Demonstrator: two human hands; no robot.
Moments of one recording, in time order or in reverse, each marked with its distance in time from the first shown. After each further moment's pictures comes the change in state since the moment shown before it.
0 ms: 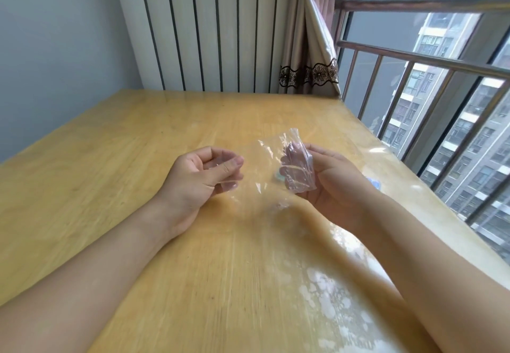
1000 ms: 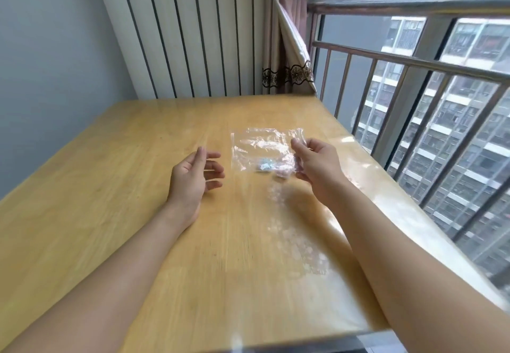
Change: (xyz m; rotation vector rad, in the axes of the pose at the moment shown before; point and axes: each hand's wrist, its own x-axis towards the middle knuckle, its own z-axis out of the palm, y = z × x) left_hand -0.016 -0.004 0.007 -0.073 0.190 0.007; right_hand -0.015 -0.002 -0.018 -0.273 0.425 -0.190
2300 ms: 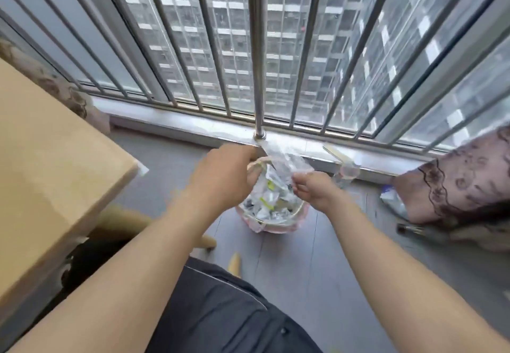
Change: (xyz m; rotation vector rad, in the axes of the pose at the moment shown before) left_hand -0.271 -0.170 0.373 1.284 -1.307 0.642; right_hand -0.255 0.282 -0.439 0.468 0.737 0.717
